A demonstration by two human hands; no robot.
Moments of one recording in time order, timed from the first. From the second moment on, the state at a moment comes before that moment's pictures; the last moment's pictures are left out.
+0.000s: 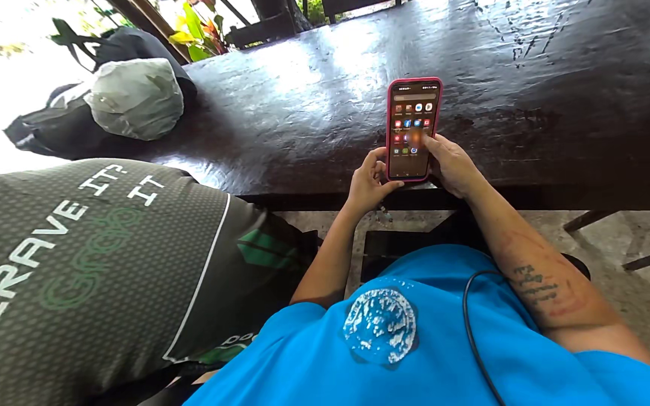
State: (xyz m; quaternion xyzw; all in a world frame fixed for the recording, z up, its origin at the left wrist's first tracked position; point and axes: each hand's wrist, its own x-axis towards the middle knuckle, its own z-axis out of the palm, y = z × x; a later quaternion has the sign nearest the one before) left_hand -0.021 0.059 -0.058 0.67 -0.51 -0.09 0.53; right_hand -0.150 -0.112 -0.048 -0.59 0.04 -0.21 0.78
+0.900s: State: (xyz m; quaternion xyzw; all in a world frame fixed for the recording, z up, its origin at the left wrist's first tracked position) left_hand -0.024 0.056 -0.056 0.71 -0.52 -0.05 0.47; right_hand -0.158 -0.099 -0.044 -0.72 0.09 -0.25 0.65
